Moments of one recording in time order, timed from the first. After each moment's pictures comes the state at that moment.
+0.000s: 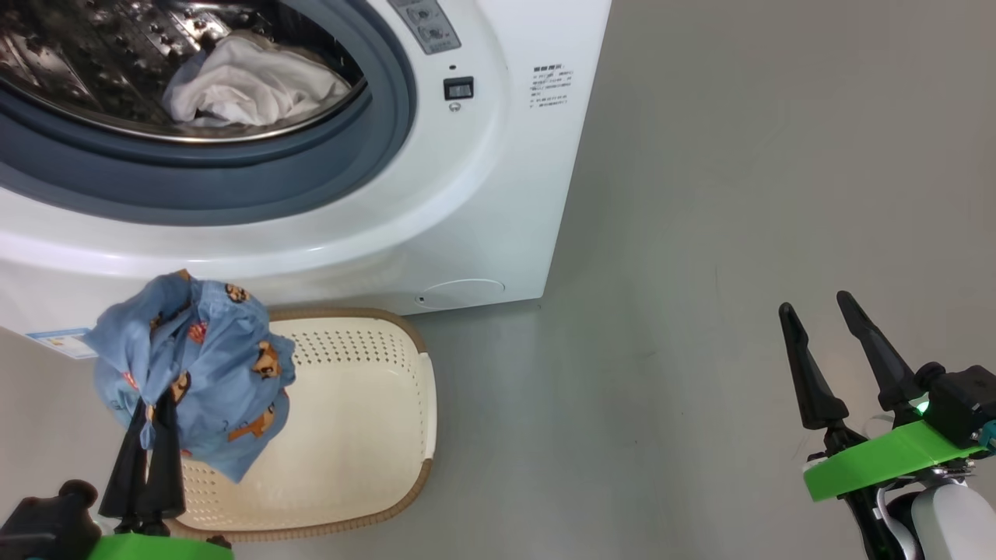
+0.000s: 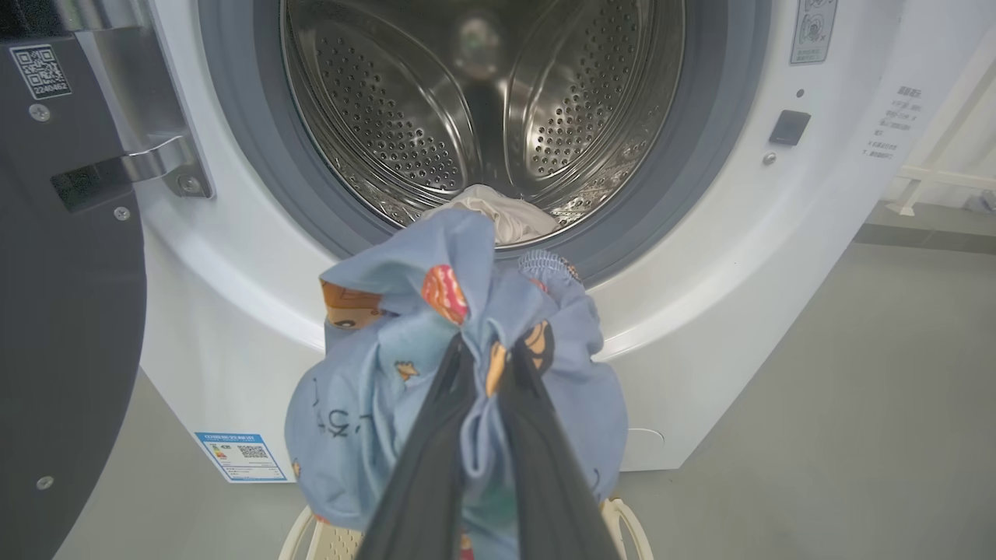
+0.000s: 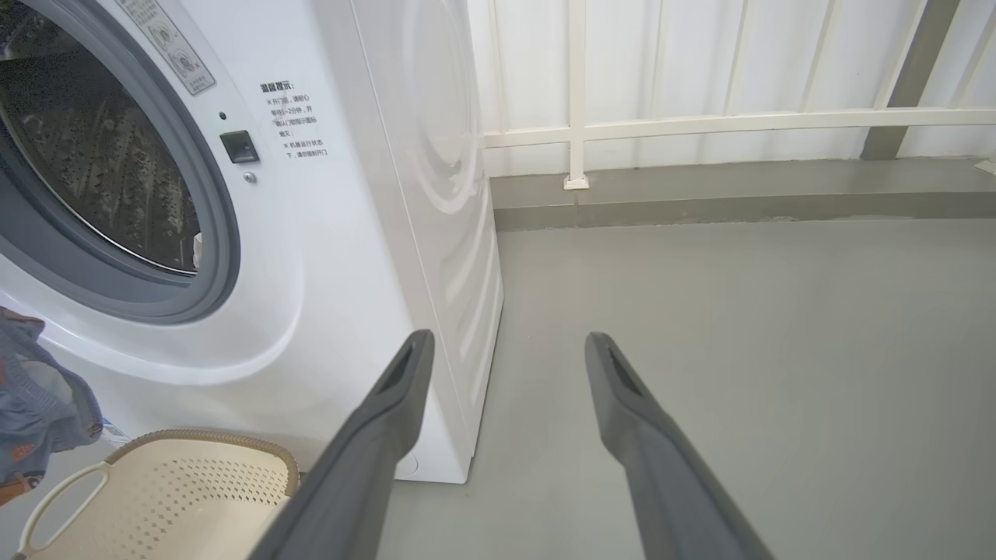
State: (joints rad) left arm 0.01 0.11 0.07 0.03 -0.28 -0.13 -0.26; right arm -0.16 -0.24 0.05 0.15 0.35 0.13 -0.26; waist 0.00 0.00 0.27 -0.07
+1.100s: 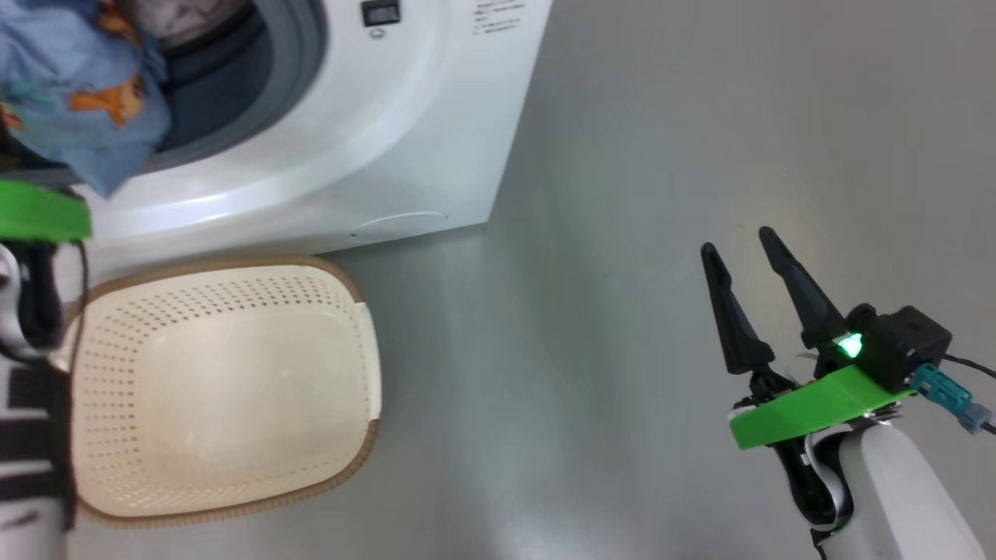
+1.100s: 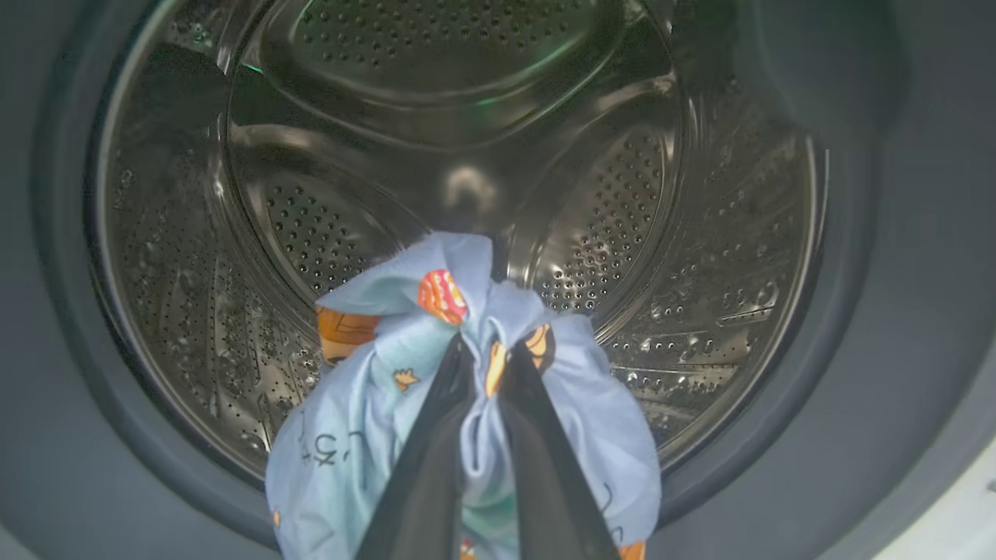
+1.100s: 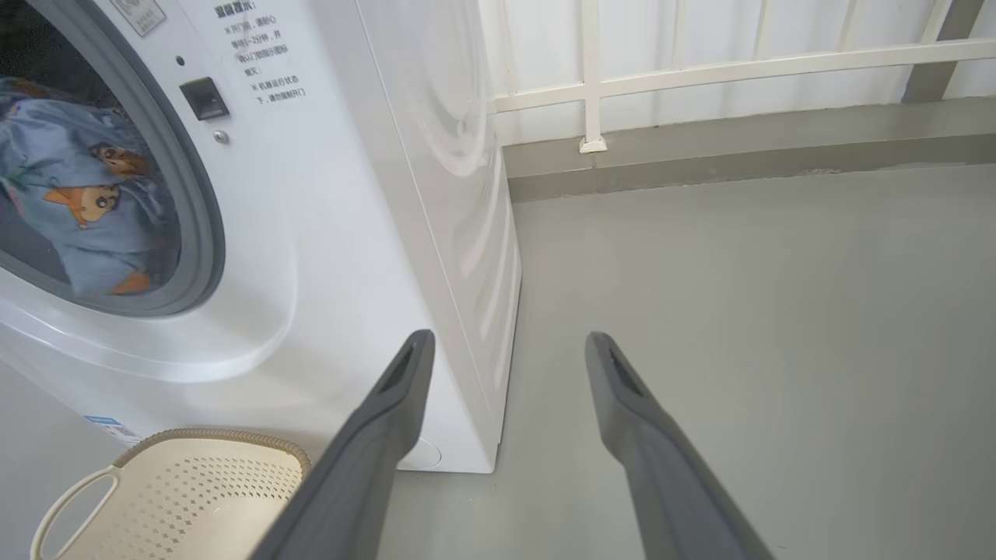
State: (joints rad) left arm -0.76 0.23 0.07 0.40 -0.32 -0.13 -0.26; right arm -0.31 -0.16 0.14 0.15 0.35 0.13 -0.26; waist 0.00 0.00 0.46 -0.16
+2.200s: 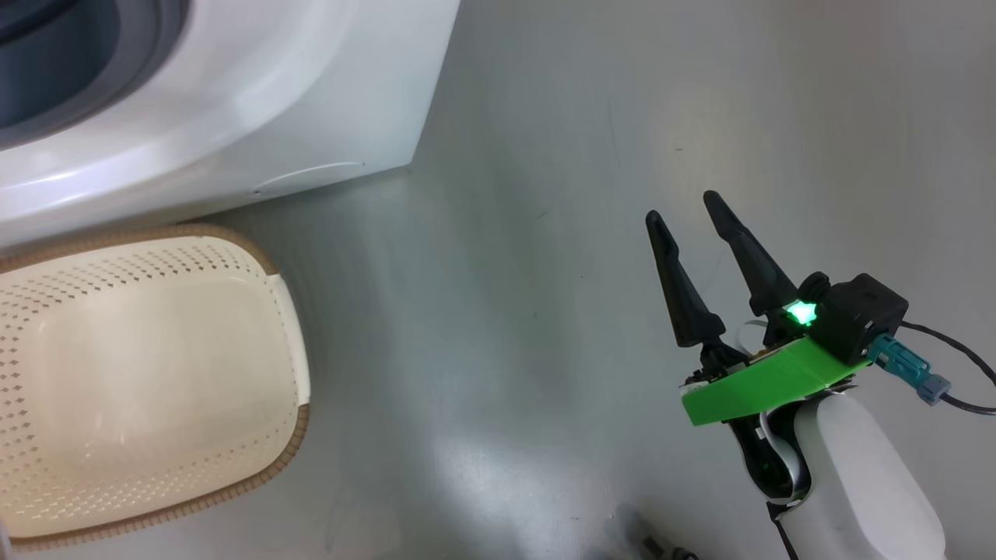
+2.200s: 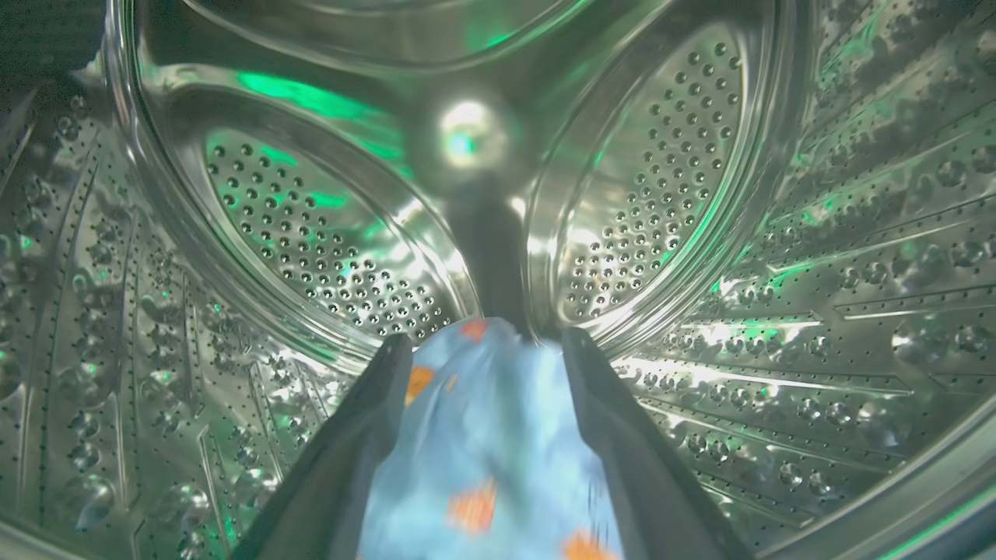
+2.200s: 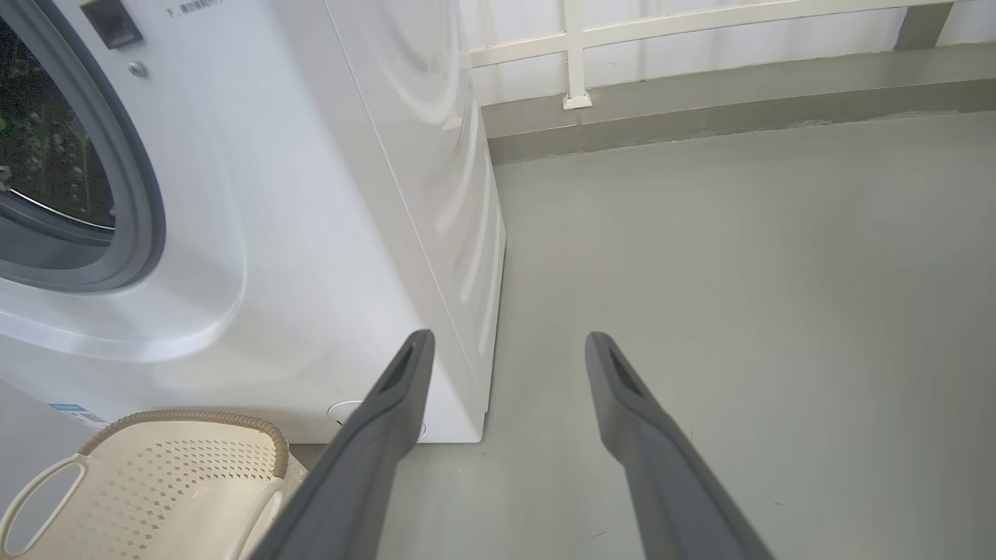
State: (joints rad) left arm -1.19 0.32 0.10 0.80 -0.16 -0.11 -0.26; right arm -0.39 -0.10 0.21 0.16 0.36 0.13 -0.26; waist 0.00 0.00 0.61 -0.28
